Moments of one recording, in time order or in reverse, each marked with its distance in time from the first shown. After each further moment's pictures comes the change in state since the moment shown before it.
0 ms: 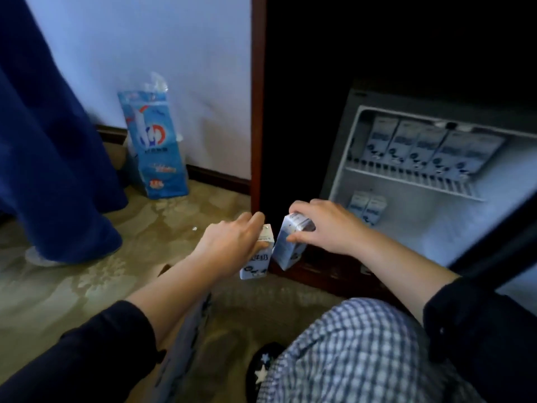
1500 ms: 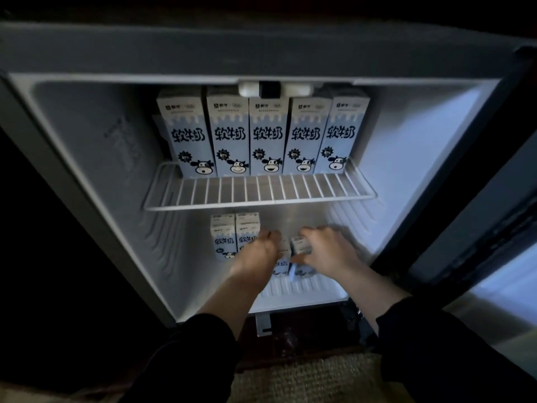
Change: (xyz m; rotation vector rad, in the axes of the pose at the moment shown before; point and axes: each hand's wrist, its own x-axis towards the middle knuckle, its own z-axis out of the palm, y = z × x) left_hand 0.332 0.246 0.211 -0.258 -0.201 0.296; right_hand -0.030 0.364 0.062 -0.014 0.153 0.734
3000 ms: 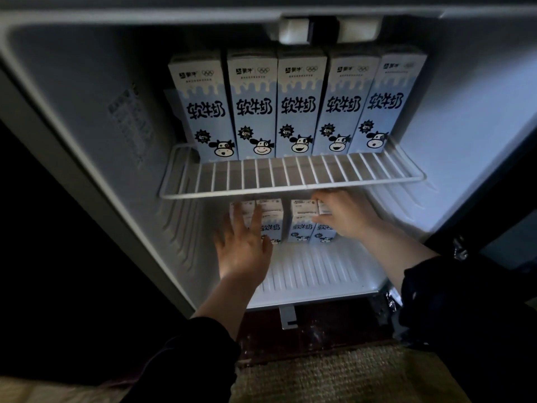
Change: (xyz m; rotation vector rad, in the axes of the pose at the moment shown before) left_hand -0.011 -0.055 0.020 -0.052 0.165 -0.305; right_hand 0.047 -0.002 -0.005 -0.101 0.018 -0.154
